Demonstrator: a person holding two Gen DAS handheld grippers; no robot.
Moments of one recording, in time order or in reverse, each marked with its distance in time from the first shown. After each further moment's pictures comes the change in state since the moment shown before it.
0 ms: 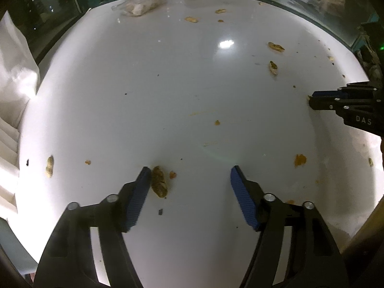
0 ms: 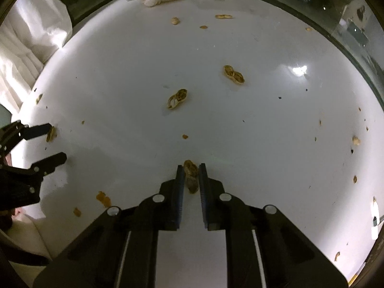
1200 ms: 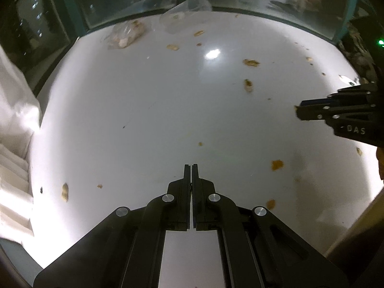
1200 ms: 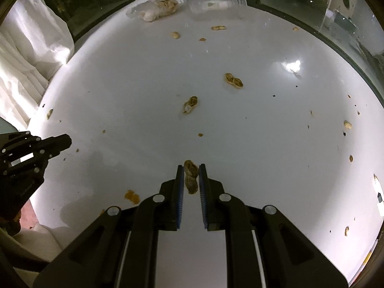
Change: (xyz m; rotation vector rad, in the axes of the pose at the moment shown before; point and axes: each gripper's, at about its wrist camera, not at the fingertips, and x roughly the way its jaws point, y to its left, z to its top) left arm -0.042 -0.014 0.009 0.132 -0.096 -0.038; right arm -0.036 0.017 -0.015 0.090 -0.059 0.020
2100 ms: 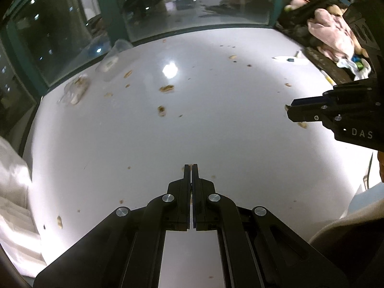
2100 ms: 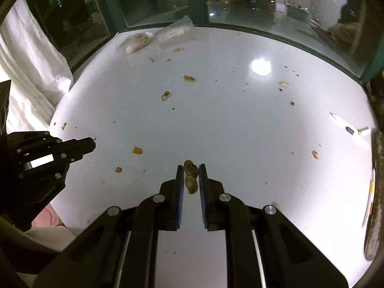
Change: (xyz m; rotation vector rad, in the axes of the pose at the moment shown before) left arm -0.069 -0.101 -0.011 0.297 -0.116 -0.119; right arm -0.106 -0.010 -0.099 0.211 -0.165 -0.087
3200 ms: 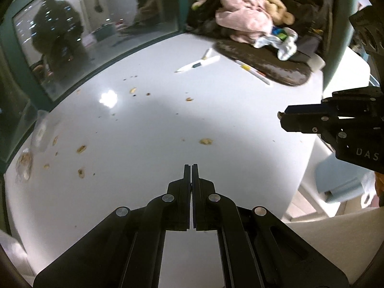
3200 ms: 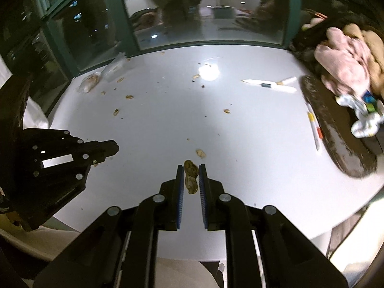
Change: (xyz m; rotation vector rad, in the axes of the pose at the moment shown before) left arm -0.033 -0.130 0.037 0.354 -0.064 -0.276; right arm -0.113 -0.049 -0.105 0.334 -0.131 -0.200
